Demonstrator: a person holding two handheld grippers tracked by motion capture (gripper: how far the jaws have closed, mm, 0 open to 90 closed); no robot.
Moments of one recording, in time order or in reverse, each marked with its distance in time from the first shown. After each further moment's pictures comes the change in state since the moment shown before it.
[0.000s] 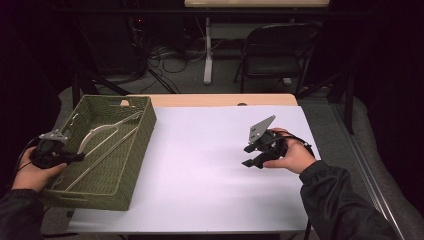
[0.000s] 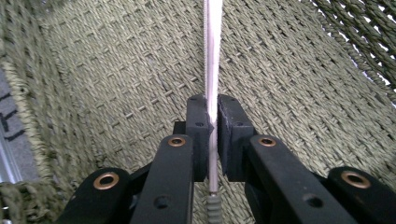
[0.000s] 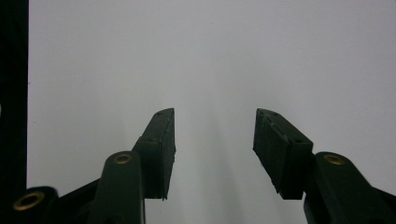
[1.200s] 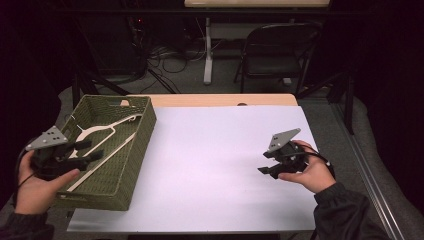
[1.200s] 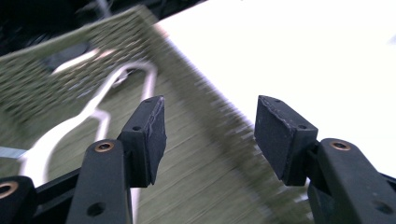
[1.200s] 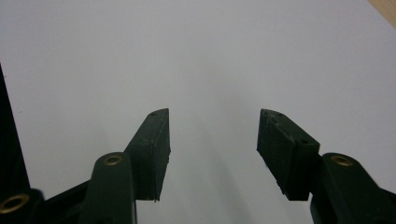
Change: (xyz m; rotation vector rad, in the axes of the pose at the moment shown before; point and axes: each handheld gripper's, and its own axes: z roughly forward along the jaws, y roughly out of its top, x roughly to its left) left arm -0.126 0.040 -0.070 -0.368 -0.025 0.078; right arm 0.029 -0.043 -0.030 -0.005 -0.182 0.151
